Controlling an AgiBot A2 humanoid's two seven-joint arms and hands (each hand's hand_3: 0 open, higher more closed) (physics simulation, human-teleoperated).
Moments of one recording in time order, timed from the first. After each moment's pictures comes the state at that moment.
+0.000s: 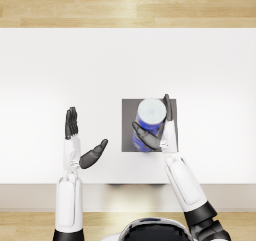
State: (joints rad) left arm 0.17 1.43 -0.01 -1.85 1.27 0.00 0.00; right arm 0.46 -1.55 0.47 1.46 1.42 -0.40 -0.14
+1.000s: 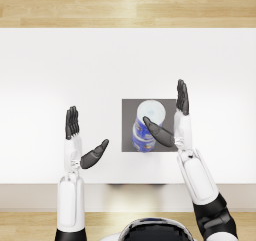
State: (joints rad) left arm 0.19 1.46 -0.01 -1.88 1.27 0.00 0.00; right arm 0.66 -1.49 0.40 1.71 1.42 -0.34 -0.18
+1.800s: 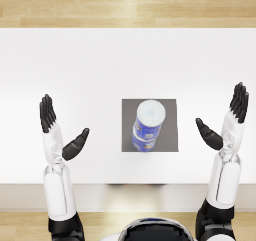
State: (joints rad) left arm 0.40 1.41 -0.13 -1.87 1.27 0.00 0.00; right arm 0.58 -1.51 -0.08 1.81 1.42 0.00 0.00
